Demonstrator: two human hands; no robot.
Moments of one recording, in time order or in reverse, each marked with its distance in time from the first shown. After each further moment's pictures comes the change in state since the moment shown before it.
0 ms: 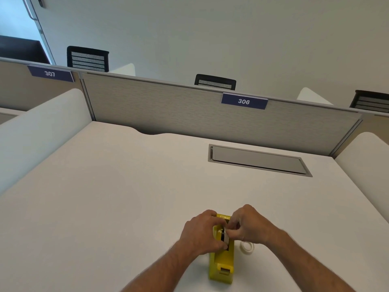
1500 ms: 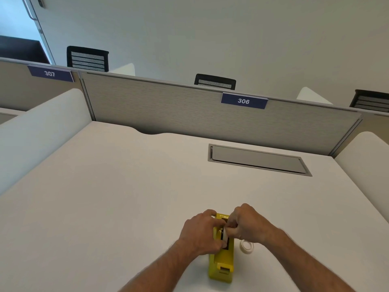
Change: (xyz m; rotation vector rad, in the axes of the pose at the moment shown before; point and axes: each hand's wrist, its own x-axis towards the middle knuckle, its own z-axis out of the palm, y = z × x) left_hand -0.003 0.002 -0.003 0.084 -0.020 0.021; right_hand 0.003 -0.009 0.000 -0.063 -0.012 0.073
